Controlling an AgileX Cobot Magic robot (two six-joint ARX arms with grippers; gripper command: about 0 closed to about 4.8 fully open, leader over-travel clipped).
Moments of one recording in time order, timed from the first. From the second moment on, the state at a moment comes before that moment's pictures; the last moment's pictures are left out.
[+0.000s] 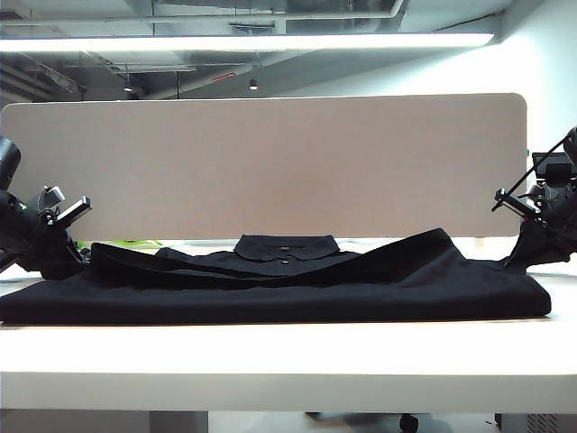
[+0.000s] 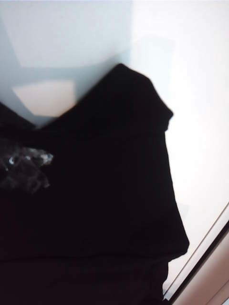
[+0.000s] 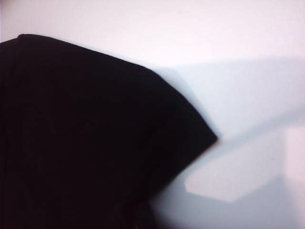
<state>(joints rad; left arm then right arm) 0.20 2.27 1.56 0.00 0.56 -0.31 -0.22 2.25 1.65 -0.25 -0.50 0.33</state>
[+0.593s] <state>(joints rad) 0.00 2.10 1.56 0.06 0.66 -0.22 -0.06 2.07 1.65 -0.24 -0.63 0.32</state>
